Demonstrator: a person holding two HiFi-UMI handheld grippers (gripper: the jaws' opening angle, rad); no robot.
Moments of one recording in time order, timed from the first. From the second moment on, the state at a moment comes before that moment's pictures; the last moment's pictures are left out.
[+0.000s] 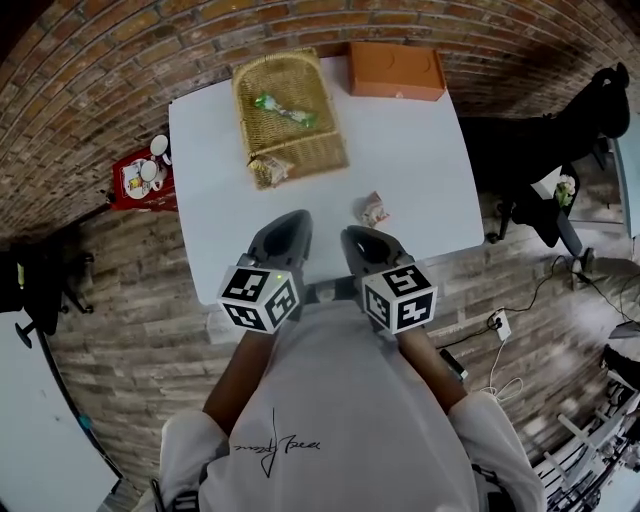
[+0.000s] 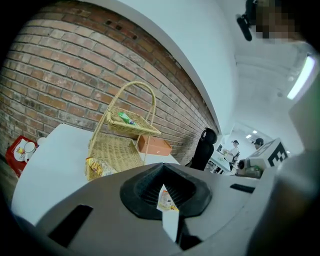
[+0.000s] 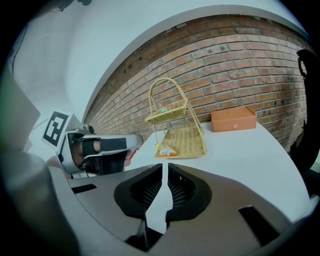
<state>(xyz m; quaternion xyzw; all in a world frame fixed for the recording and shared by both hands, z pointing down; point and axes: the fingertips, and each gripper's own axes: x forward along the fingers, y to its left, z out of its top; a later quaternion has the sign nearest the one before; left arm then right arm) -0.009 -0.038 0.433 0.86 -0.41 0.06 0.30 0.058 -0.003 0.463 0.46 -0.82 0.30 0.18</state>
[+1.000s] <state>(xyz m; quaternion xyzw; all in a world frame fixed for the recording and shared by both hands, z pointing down) 0.007 -0.032 0.440 0.86 -0.39 0.07 0.32 0.109 -0.010 0.508 0.53 -0.75 0.33 0.19</state>
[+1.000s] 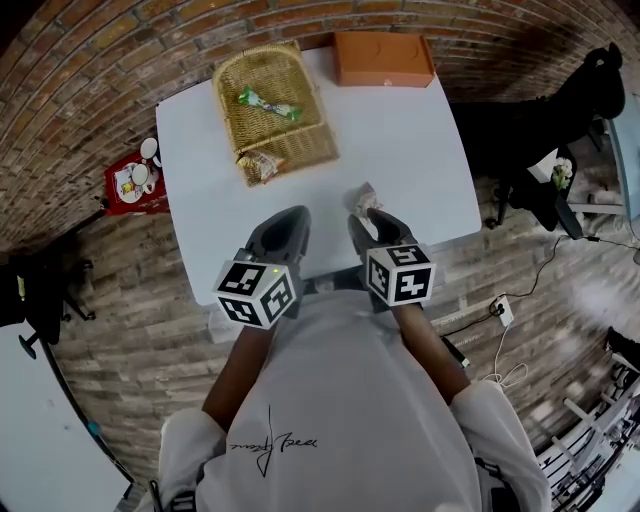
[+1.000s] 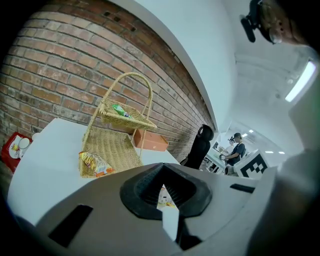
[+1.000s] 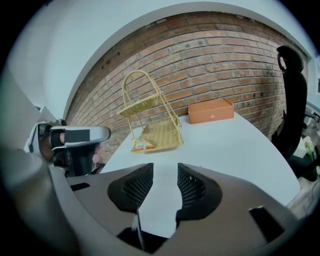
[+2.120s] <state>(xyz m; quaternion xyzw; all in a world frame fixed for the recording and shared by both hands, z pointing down) 0.005 -0.035 0.450 0.86 -0.39 0.09 0.33 0.147 -0.017 0.577 0.58 -0.68 0.38 0.25</state>
